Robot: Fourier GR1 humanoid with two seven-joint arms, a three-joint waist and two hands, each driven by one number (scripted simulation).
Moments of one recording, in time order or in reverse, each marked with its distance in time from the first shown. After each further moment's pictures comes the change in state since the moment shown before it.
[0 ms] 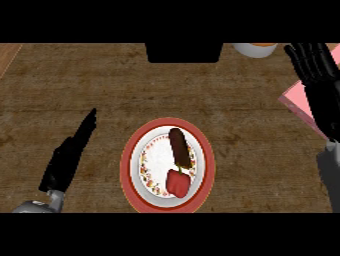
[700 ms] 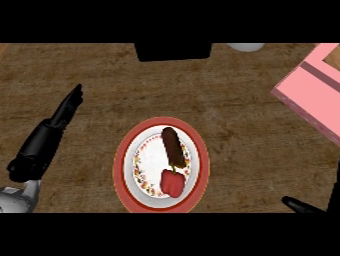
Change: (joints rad) left arm -0.074 0.101 0.076 -0.084 0.017 -0.105 -0.178; right arm 0.651 0.261 -0.145 -0.014 -0.165 -0.046 -0.695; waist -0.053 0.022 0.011
